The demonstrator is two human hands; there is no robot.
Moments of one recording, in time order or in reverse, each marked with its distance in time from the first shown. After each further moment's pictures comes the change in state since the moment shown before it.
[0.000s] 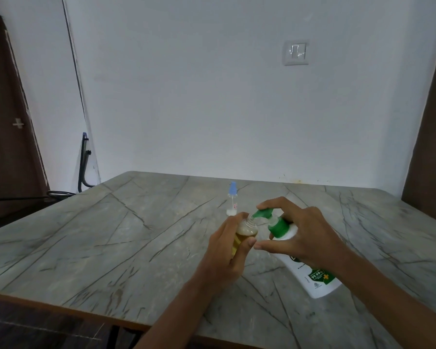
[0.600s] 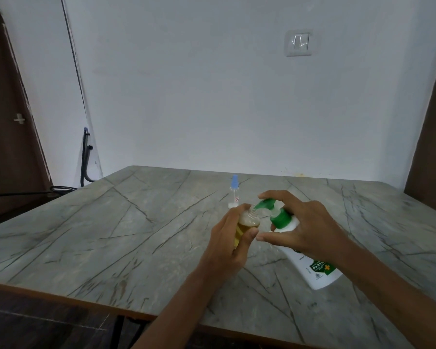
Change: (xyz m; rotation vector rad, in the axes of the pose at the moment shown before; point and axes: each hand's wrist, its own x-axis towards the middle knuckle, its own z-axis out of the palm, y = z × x) left_hand 0.002 0.006 -0.001 0.003 0.040 0.012; right_hand -0.002 0.001 0.001 -0.040 0.001 -0.004
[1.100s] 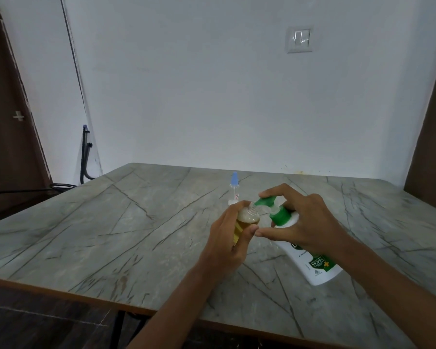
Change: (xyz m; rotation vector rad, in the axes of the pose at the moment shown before) left_hand -0.002 -0.002 0.000 0.030 0.007 -0.016; right_hand 0.003 -0.002 0.000 0.058 0.028 -0.005
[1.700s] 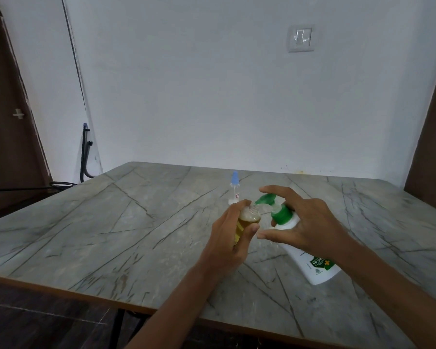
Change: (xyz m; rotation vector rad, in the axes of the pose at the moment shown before) left_hand 0.002 0.004 0.000 -0.011 0.010 -0.003; right_hand -0.004 0.004 0.001 -0.104 -0.017 -0.024
